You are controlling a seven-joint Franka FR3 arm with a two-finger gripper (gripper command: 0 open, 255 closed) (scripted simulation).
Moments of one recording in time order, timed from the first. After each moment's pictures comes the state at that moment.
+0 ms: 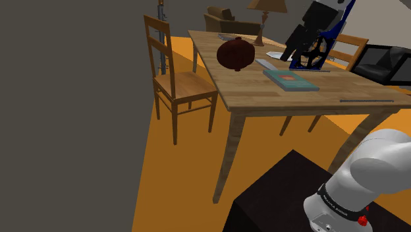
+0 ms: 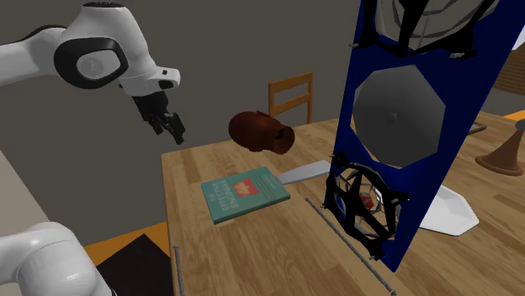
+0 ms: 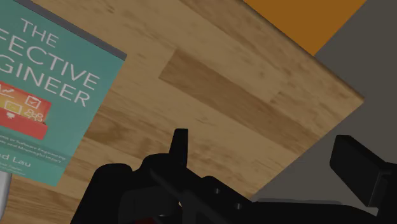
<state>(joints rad) -0.02 -0.82 -0.01 -2.26 0.10 1.69 -0.08</state>
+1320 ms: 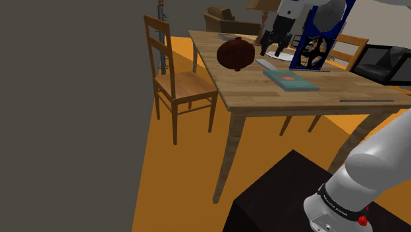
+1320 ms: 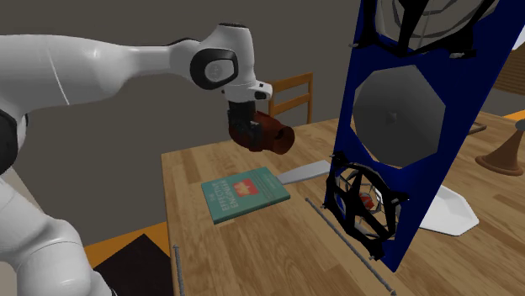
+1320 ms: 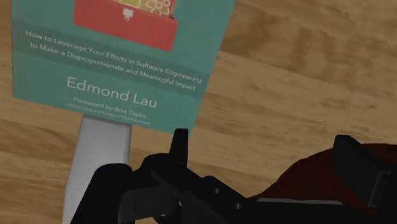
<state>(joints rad) -0.15 -0.18 -0.15 -1.81 0.04 1.75 -0.05</state>
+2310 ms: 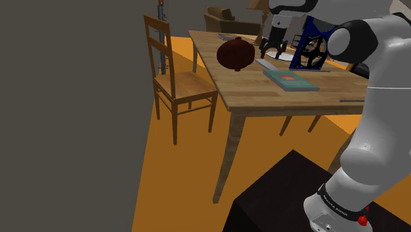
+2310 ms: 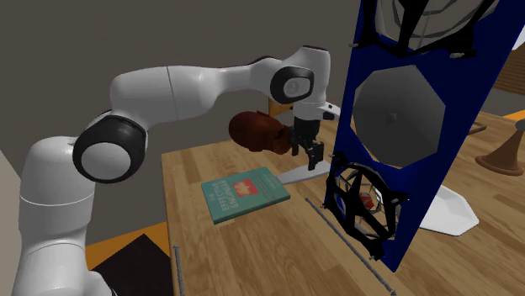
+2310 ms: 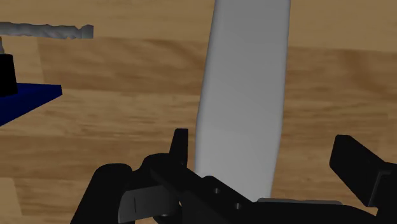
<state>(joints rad) -0.30 0.40 -0.26 -1.18 0.11 1.58 -0.04</state>
